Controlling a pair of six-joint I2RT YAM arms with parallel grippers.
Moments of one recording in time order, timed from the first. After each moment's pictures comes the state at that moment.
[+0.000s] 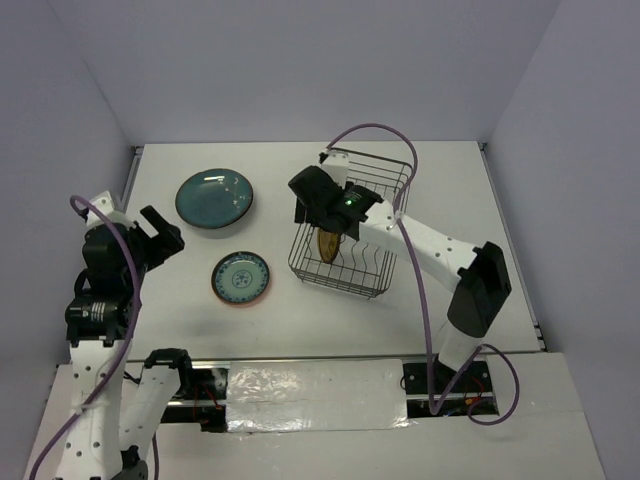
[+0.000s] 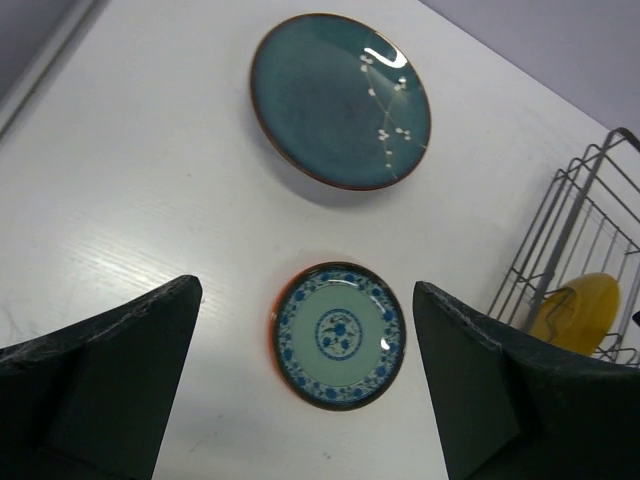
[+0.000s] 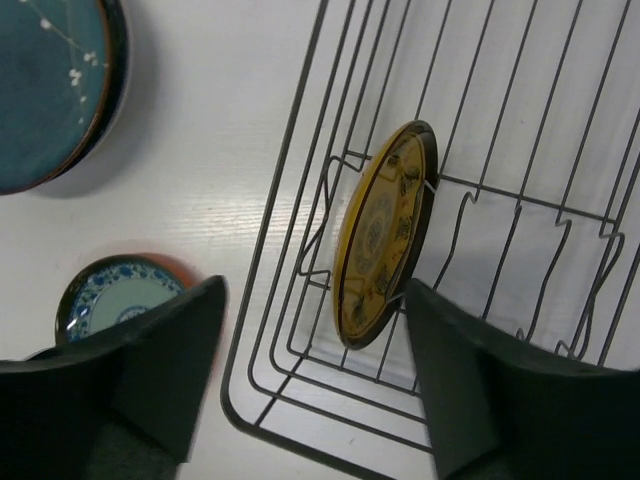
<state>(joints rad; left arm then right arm) 0.05 0.69 1.00 -0.75 -0.14 -0.48 0.86 1.68 1.58 -0.71 0.55 0.74</state>
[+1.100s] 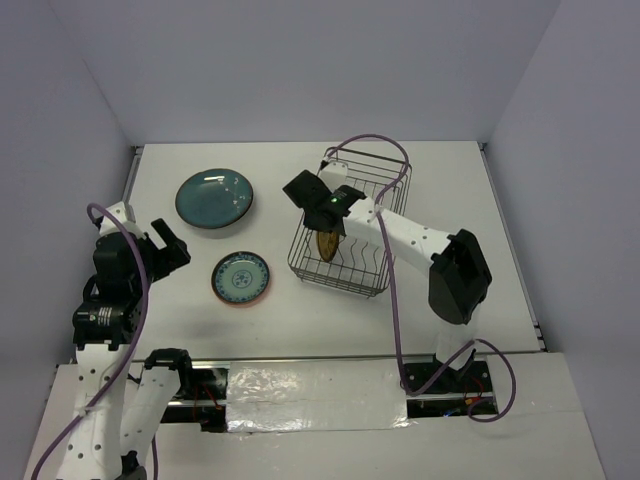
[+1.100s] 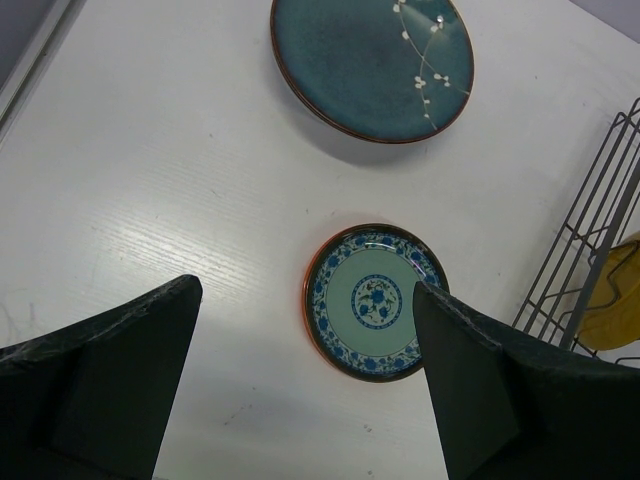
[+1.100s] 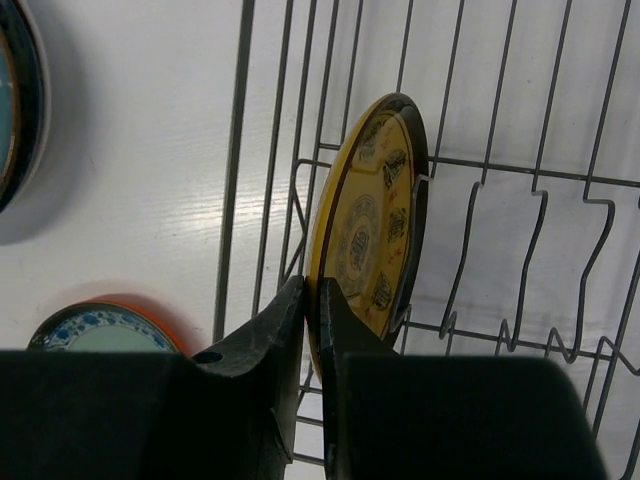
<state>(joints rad) 0.03 0.61 0.89 -0.78 -0.16 -0.42 0.82 1.85 1.61 -0.73 0.56 0.88</state>
